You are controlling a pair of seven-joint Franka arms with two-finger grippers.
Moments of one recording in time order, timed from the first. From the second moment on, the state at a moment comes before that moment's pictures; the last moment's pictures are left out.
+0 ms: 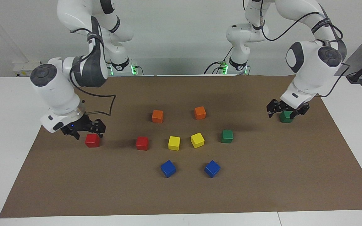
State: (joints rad) left arm -0.09 0.15 -0.05 -1.76 0.00 1.89 0.04; right arm 0.09 0.37 -0.03 -1.52 0.01 1.92 0.05
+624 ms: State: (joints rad) left arm -0.27 0.31 -0.05 -1.74 -0.02 2.04 -0.17; right arm 0.28 0.51 -0.02 -1.45 0.01 2.01 0.37
